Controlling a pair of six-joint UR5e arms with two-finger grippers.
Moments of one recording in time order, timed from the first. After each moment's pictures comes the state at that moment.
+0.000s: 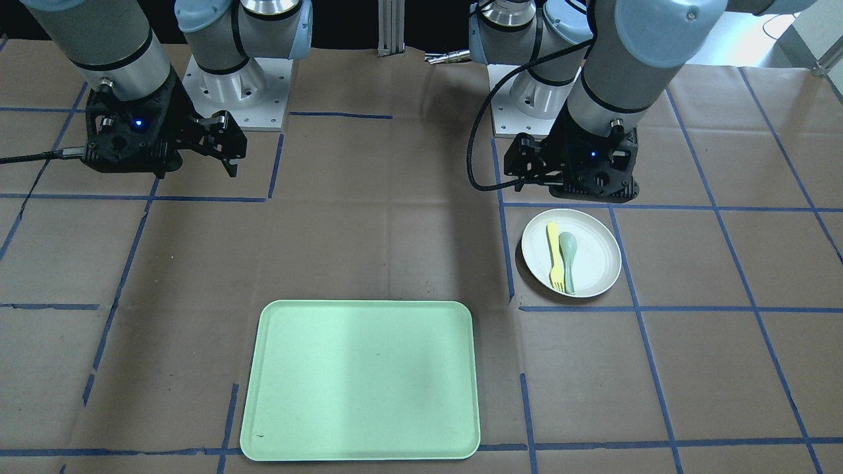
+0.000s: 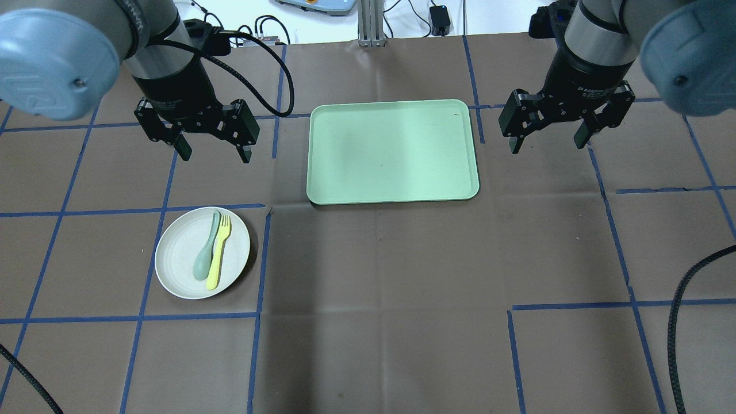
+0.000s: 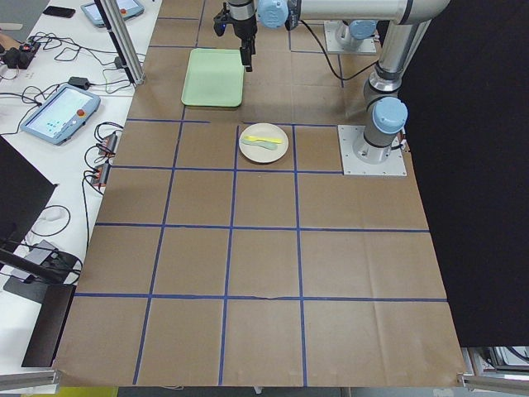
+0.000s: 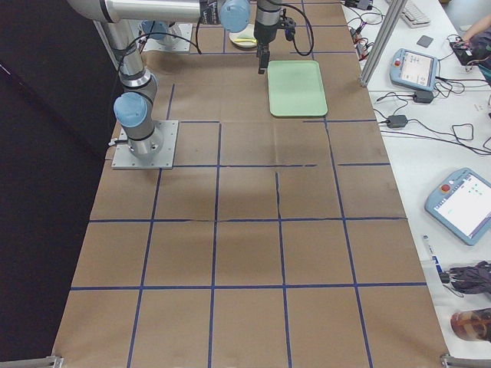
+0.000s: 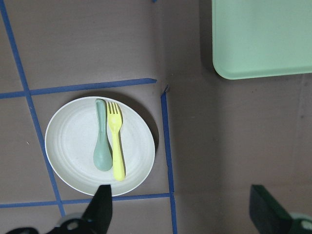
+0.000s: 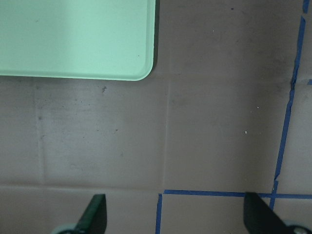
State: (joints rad) left arm -1.60 -1.64 -1.55 -1.65 1.58 0.07; right arm 1.56 -1.56 1.60 -1.56 -1.57 -0.06
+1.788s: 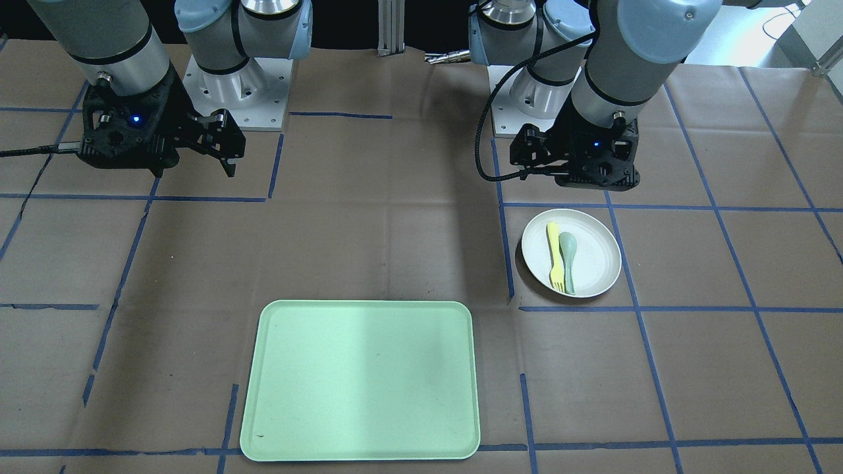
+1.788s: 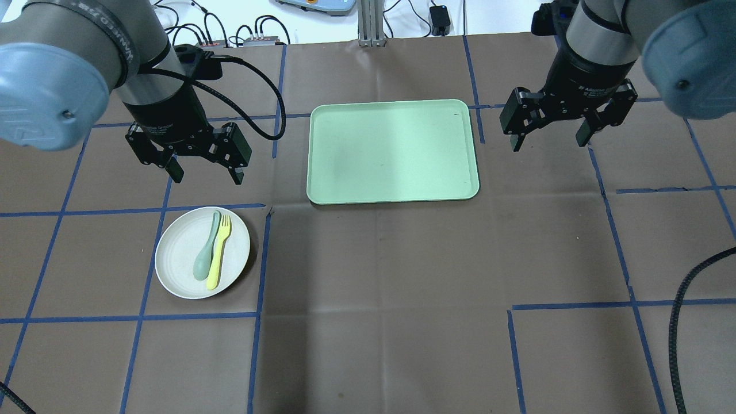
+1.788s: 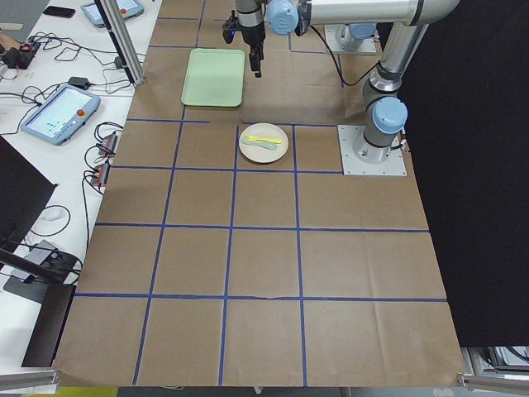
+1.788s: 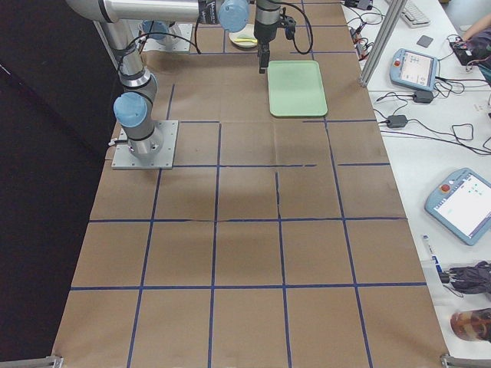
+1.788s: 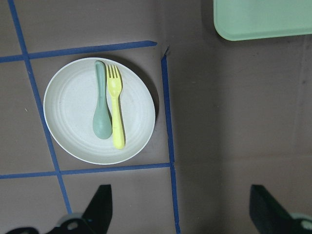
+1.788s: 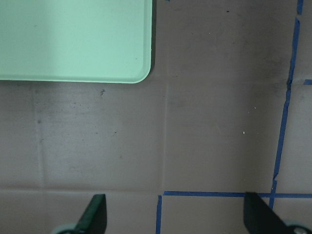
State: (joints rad) left arm -1.56 -1.61 -1.62 -1.65 1.58 0.08; right arm 1.56 -1.57 1.60 -1.56 -1.57 -0.04
